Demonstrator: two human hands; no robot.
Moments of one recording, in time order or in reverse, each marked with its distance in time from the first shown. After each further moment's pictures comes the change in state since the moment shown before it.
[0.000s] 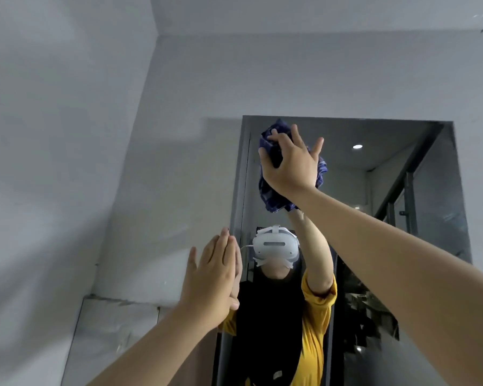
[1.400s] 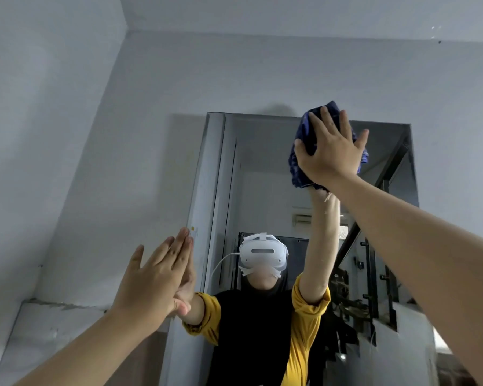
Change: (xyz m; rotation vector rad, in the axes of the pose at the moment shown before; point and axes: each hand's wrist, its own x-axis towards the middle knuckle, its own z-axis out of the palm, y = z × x) left_hand -0.003 -0.018 0.018 0.061 0.118 0.115; right_hand 0.018 0.109 -0.073 -0.395 0.010 0.048
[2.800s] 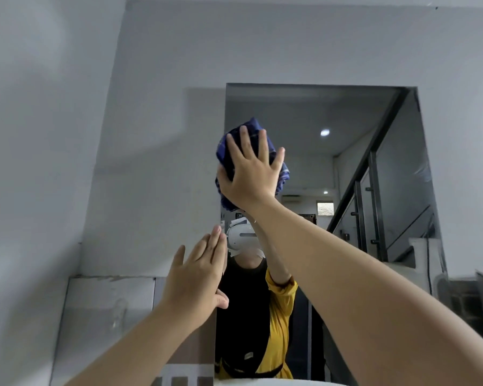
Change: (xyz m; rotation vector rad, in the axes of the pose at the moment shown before) left_hand -0.048 0.000 0.011 -0.043 -0.098 0.088; right_hand -0.112 -0.183 0.033 0.054 -0.158 -0.082
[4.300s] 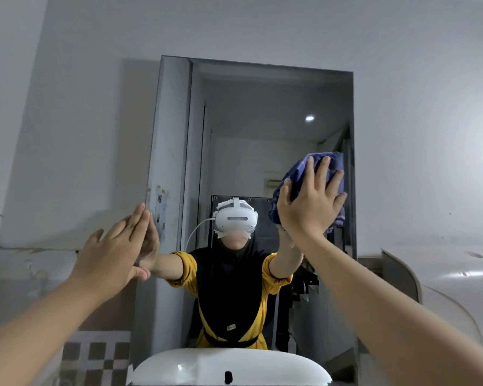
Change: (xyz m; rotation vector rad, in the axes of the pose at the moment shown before) left_hand -0.002 0.019 -0.005 0.055 -0.005 -0.080; right_hand -0.113 0.199 -0.046 -0.078 0.096 0.480
